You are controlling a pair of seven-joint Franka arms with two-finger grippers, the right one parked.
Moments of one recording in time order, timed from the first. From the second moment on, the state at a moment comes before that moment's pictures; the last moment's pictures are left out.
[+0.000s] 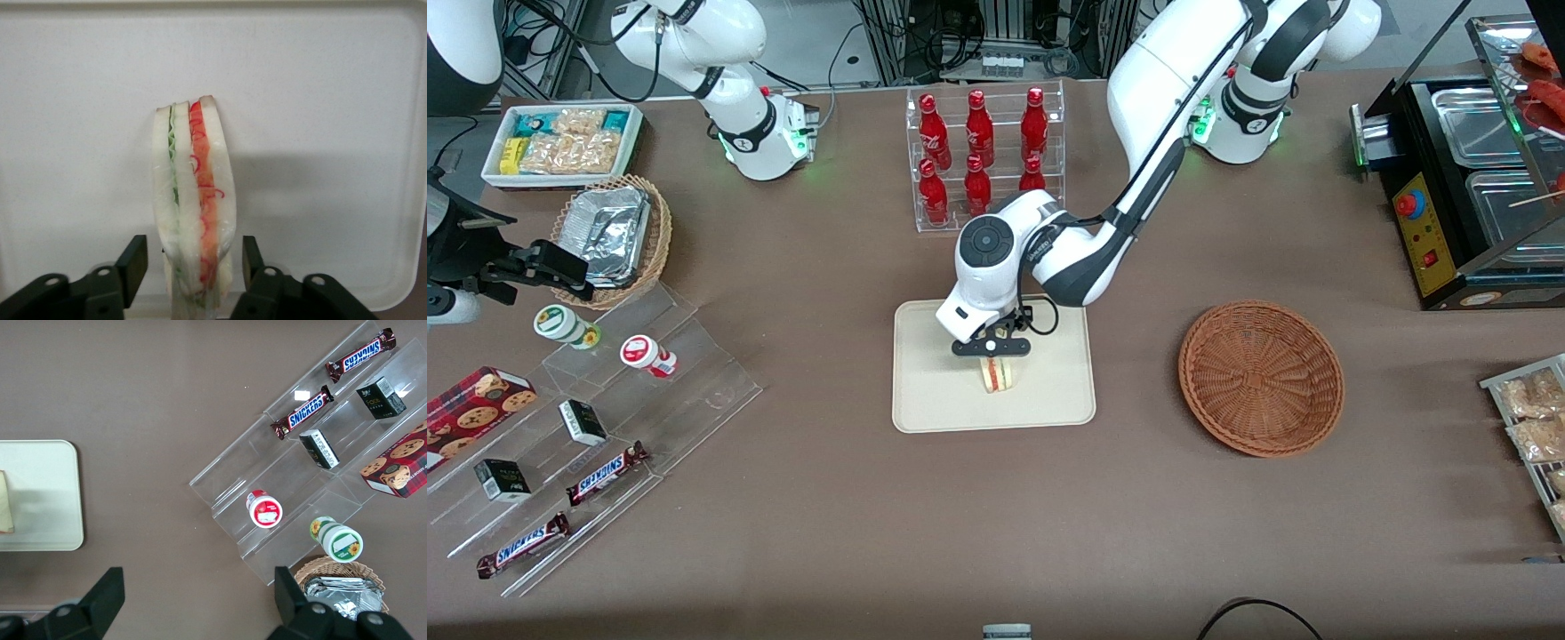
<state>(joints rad) -0.71 0.75 -0.16 -1.45 0.08 2.20 -0.89</state>
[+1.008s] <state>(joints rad) -0.42 0.36 -0.13 -1.42 0.08 1.80 -0.68</state>
